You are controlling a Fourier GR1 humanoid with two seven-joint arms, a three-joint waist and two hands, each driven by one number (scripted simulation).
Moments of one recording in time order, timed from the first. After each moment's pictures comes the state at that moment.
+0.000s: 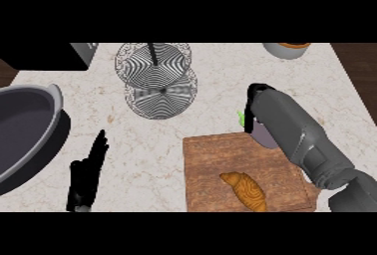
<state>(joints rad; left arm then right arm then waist) 0.04 0.29 -0.30 -1.35 0.19 0.38 -0.02 -1.10 -0.17 0.59 -0.21 0.15 0.49 0.78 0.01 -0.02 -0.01</state>
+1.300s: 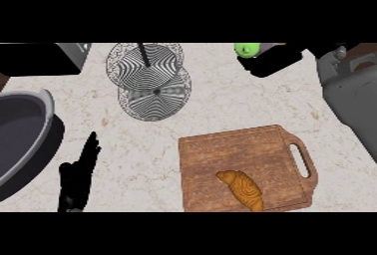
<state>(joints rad) 0.07 0.30 -0.26 -1.38 0.19 0.37 -0.02 -1.00 -0.55 0.38 -1.37 0.18 0.03 0.44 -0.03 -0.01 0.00</state>
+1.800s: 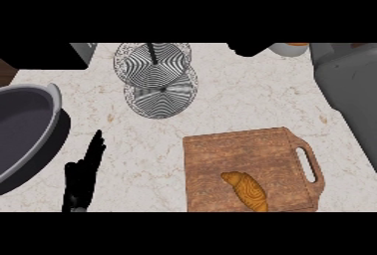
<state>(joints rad) 0.07 0.27 -0.26 -1.40 0.15 0.35 0.00 -1.13 -0.45 0.29 -1.36 0.25 0.09 0.62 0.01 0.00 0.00</state>
